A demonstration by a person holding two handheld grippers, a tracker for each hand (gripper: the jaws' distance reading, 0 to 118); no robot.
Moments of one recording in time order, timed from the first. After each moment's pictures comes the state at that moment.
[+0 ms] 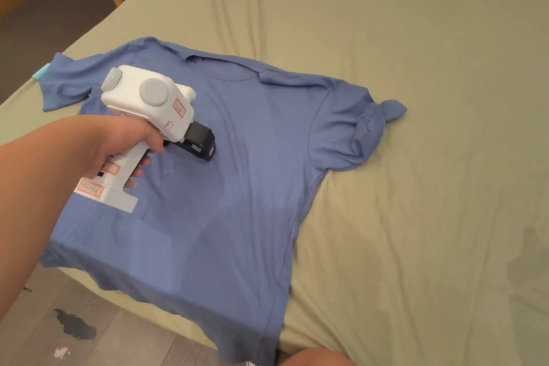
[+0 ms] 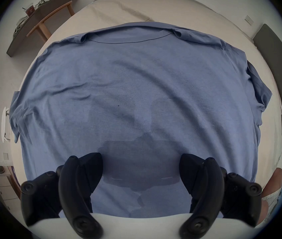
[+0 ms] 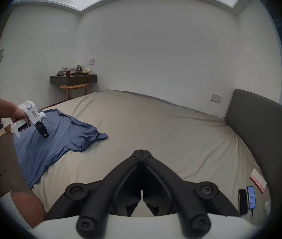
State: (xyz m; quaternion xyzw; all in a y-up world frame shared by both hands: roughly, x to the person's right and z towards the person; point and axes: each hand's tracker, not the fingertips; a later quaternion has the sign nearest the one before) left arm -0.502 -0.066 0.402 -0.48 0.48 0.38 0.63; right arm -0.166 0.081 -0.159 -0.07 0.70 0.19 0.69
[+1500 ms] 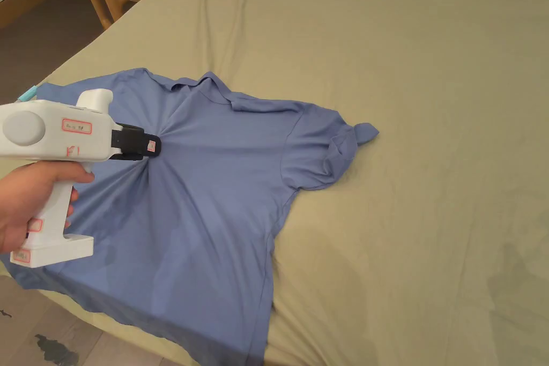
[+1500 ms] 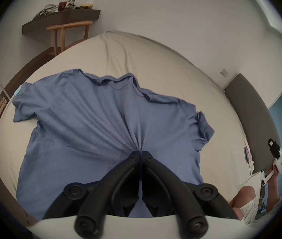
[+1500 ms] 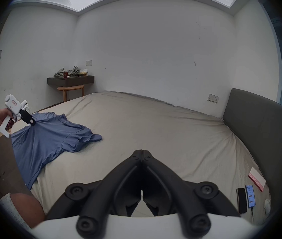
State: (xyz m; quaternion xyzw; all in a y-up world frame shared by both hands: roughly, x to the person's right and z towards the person) left arm -0.420 0.009 0.478 -0.22 0.50 0.41 0.73; right arm -0.166 0.094 -0.151 -0.07 0.69 0.18 0.70
